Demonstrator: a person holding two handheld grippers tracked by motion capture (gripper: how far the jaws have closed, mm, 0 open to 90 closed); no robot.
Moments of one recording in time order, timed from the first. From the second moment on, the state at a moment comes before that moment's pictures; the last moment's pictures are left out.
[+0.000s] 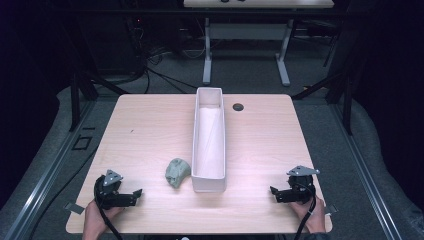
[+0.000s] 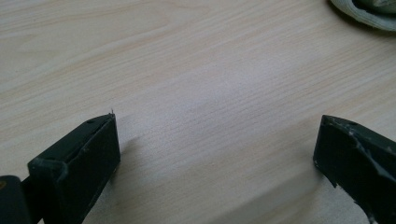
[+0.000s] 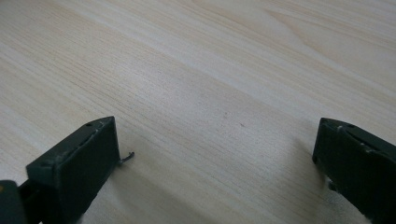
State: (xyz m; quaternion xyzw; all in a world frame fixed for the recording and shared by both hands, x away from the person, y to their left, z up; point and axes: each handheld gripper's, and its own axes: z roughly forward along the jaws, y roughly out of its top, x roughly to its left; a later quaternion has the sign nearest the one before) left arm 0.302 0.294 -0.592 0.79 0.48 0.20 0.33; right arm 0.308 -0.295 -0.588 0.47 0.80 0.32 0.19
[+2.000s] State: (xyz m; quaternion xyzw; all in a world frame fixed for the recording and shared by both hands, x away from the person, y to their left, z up) left arm 0.355 0.203 -0.507 0.88 0.38 0.10 0.26; right arm 0.308 -0.295 -0.589 0.48 0.79 0.33 0.20
